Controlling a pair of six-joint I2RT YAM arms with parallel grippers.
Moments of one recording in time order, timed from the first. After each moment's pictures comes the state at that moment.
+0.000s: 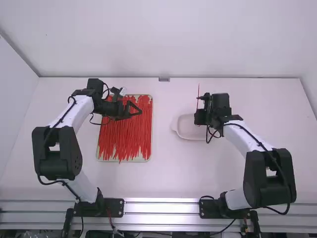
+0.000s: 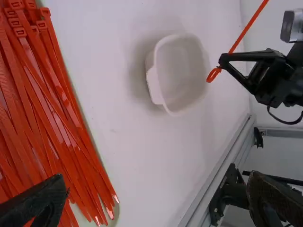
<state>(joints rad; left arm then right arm) 0.07 1.77 1.30 -0.87 0.96 0.11 0.14 1.57 0.89 -0.23 -0.33 0.15</state>
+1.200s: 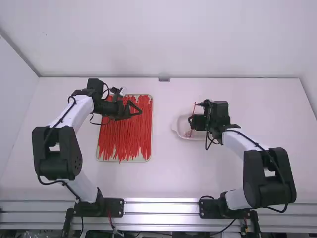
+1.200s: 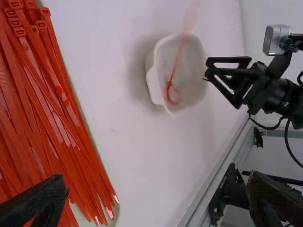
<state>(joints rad) 0.07 1.77 1.30 -0.87 0.96 0.11 0.14 1.57 0.74 -0.03 -0.32 0.16</state>
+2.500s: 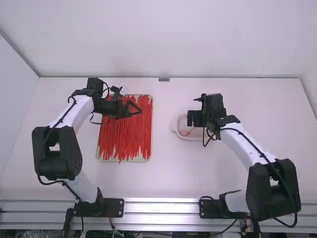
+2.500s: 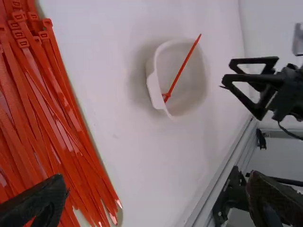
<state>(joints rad) 0.07 1.77 1.30 -0.84 0.96 0.11 0.25 1.47 0.92 -0.37 -0.06 0.18</state>
